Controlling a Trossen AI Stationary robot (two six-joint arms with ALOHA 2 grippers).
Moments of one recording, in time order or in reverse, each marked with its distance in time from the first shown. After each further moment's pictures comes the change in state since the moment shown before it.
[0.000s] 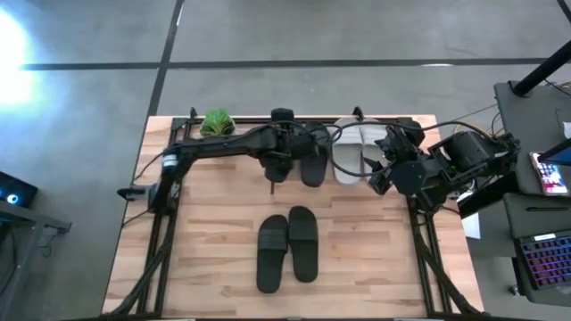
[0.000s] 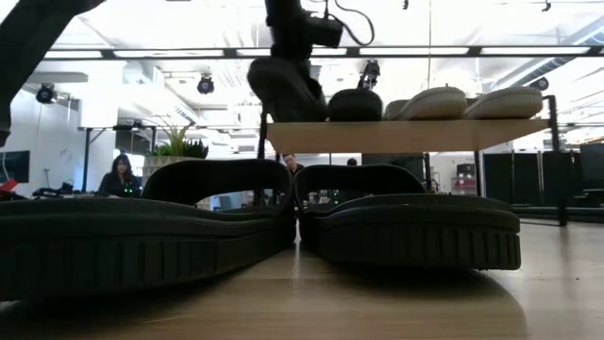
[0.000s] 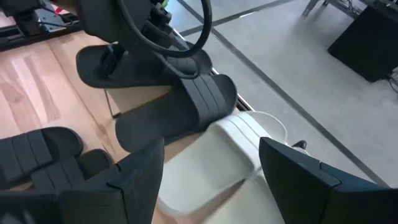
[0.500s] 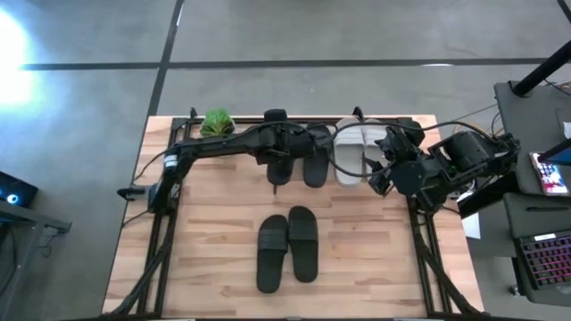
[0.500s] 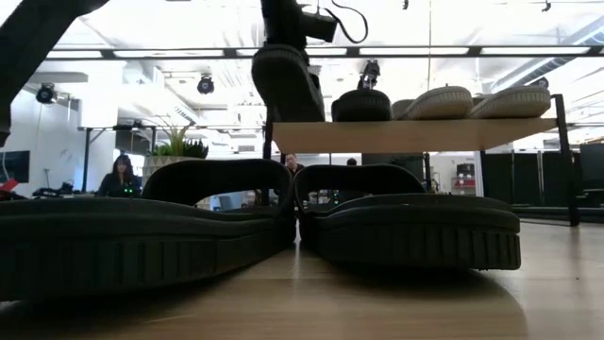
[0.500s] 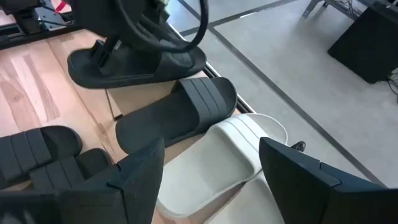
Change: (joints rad) left arm 0.000 0.021 0.077 -0.181 0.072 -0.190; right arm 0.000 0.000 0.000 0.000 -0.001 -0.009
